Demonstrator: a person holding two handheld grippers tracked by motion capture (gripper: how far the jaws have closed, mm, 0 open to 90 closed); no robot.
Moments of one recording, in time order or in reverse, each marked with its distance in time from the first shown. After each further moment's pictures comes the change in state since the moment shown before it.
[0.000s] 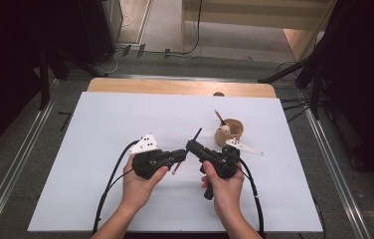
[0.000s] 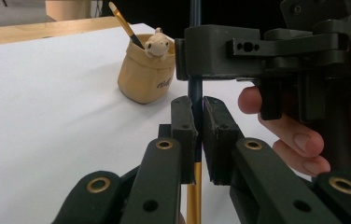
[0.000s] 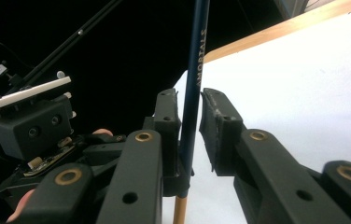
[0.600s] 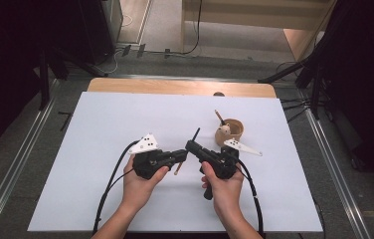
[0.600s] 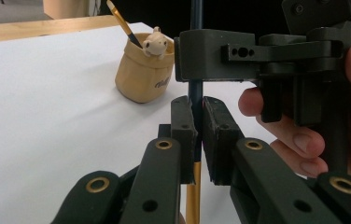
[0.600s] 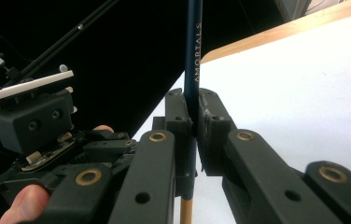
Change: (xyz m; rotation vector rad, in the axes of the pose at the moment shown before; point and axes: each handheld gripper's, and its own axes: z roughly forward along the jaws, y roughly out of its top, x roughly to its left) left arm 0.001 -0.001 0.001 -0.001 -0.012 -0.017; right arm 0.002 -0.001 0.001 0.004 -0.005 -0.036
